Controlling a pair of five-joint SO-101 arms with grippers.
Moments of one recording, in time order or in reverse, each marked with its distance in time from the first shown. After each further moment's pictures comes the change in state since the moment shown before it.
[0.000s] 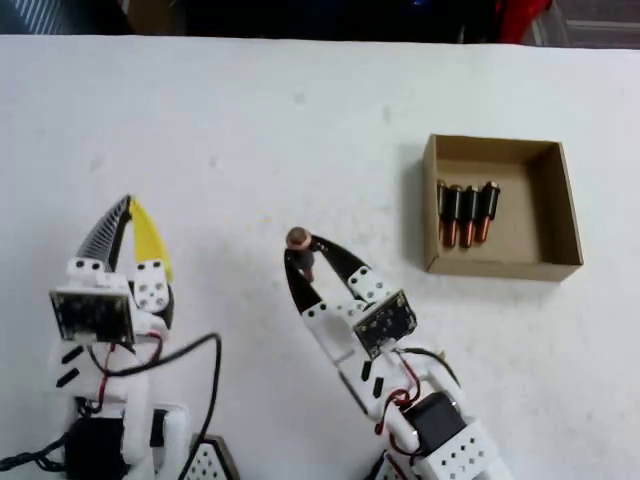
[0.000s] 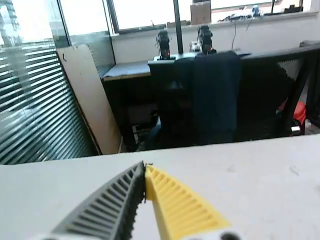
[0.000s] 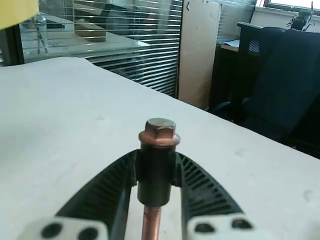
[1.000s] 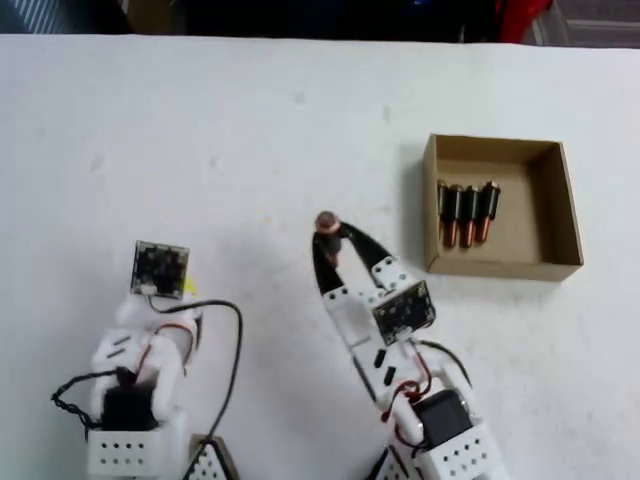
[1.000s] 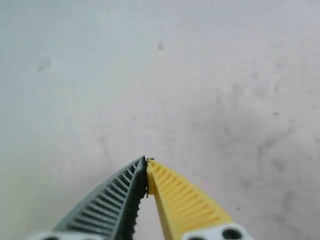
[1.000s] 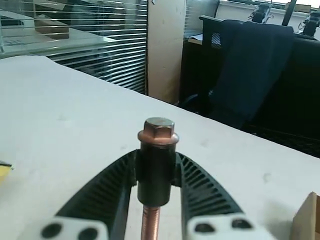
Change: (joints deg) left arm -0.1 -0.3 24.5 10.9 0.0; right arm 9.0 0.0 0.0 0.0 0.0
